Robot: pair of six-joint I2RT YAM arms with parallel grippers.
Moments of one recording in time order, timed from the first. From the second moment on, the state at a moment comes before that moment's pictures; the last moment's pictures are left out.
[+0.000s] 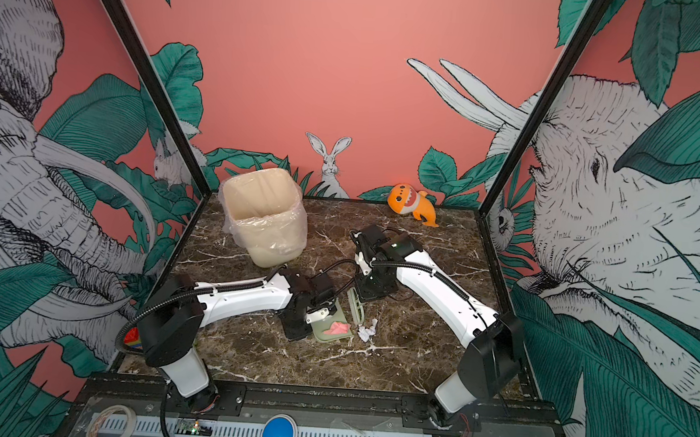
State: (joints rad) left arm -0.97 1.71 1.14 -1.10 -0.03 0.17; right arm 0.67 1.55 1.43 -1.23 -0.17 0.28
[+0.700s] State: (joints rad) left arm -0.97 1.70 1.14 -1.10 -0.03 0.17; right arm 0.58 1.43 1.42 -1.32 -0.16 0.23
